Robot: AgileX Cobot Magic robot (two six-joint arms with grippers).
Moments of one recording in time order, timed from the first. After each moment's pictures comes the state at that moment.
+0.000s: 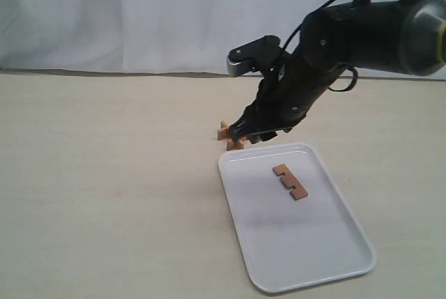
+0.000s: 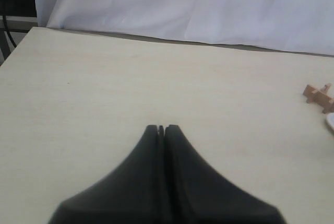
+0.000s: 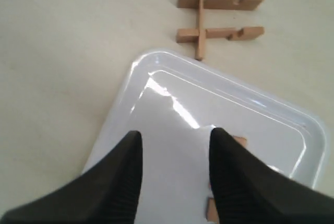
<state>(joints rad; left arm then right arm) -0.05 0.00 0.00 -0.06 0.33 -0.05 0.30 1.89 -1.41 -0.01 0.75 -0.14</state>
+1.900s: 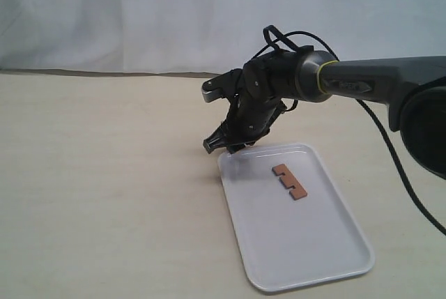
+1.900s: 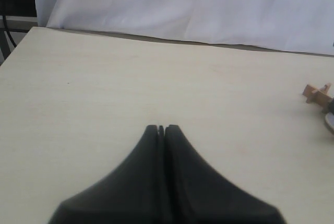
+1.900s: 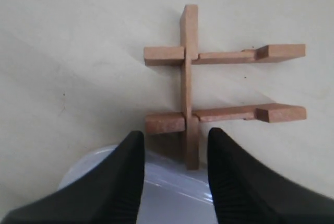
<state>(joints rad) -0.05 0.00 0.00 -0.06 0.33 -0.05 0.31 2.30 -1.73 -0.11 0.71 -0.01</state>
